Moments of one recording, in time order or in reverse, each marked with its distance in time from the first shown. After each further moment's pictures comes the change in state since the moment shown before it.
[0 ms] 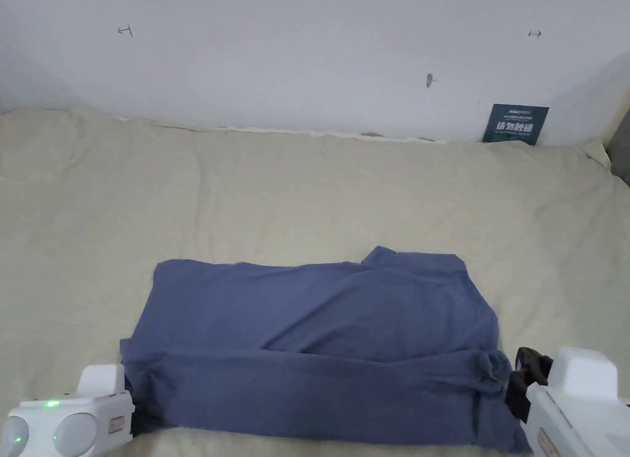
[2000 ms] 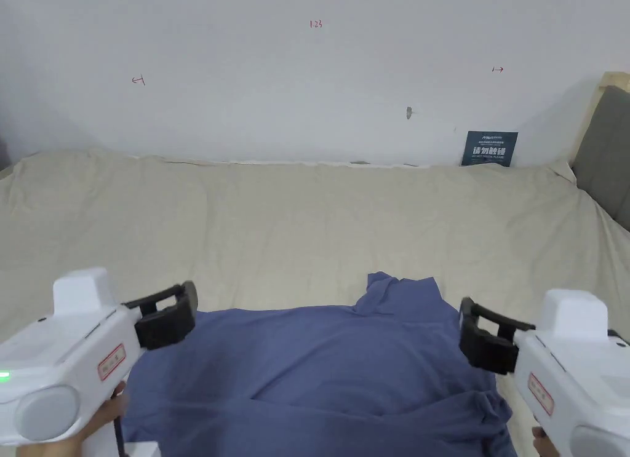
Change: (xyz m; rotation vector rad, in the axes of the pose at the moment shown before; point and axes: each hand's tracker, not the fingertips) left arm 0.033 0.008 0.231 0.721 -0.137 0.051; right arm -0.011 0.040 0.130 0.268 0.074 0.014
